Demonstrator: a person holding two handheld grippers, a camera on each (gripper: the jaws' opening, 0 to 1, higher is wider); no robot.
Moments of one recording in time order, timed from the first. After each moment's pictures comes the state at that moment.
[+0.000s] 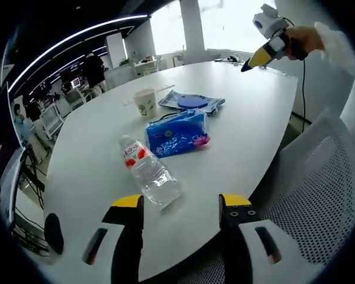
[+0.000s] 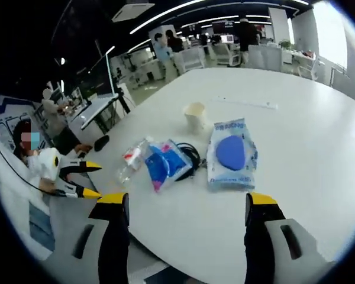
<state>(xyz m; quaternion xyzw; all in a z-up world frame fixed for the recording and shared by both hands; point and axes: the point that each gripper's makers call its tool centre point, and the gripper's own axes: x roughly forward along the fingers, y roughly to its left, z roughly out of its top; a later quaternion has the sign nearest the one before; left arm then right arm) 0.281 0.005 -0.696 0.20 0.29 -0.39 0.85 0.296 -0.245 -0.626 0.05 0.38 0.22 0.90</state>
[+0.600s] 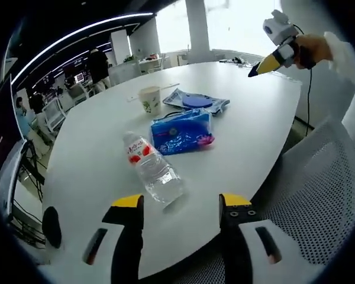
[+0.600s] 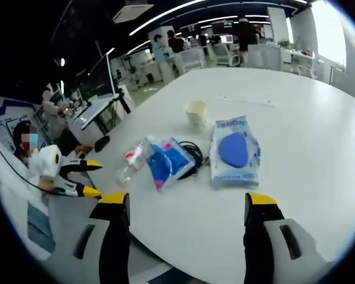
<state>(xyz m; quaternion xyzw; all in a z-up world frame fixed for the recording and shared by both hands) 0.288 0.016 -0.697 0.16 0.31 -0.36 0.86 0.290 -0.237 -0.629 0.05 0.37 0.20 0.90</state>
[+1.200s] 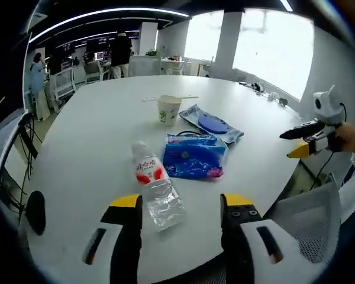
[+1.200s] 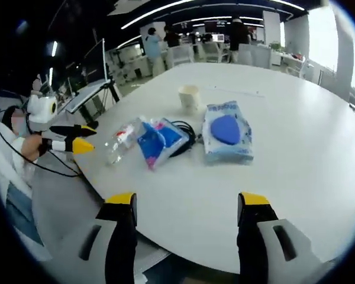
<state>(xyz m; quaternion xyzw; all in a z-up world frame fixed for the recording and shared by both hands) 0.331 -0.008 -0.669 0.04 0.34 -0.33 0.88 0.251 -0.243 -0.664 0.02 0.37 0.15 0.92</state>
